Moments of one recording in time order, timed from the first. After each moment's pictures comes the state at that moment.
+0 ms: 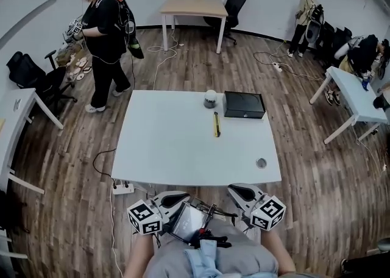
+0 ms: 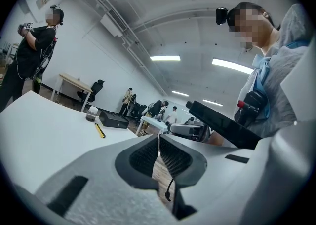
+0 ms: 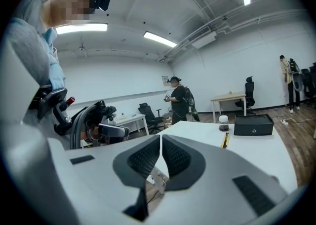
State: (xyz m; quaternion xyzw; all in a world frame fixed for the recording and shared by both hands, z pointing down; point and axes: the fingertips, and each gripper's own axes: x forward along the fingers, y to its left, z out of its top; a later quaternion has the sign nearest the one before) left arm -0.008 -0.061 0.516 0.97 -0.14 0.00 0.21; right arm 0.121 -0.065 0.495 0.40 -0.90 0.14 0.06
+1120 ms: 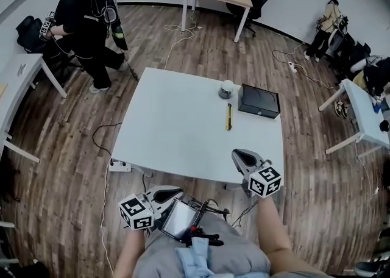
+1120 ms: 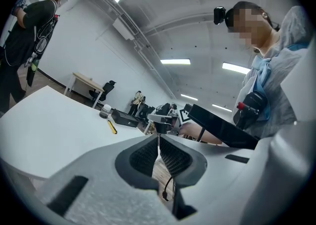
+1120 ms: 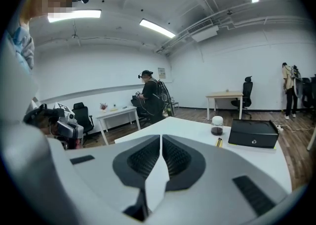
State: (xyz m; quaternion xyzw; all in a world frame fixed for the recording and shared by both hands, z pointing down) left arm -0.045 -0.064 0.532 0.95 -0.19 -0.02 0.25; right arm 0.132 -0.197 0.524 0.42 -0.89 0.14 0.12
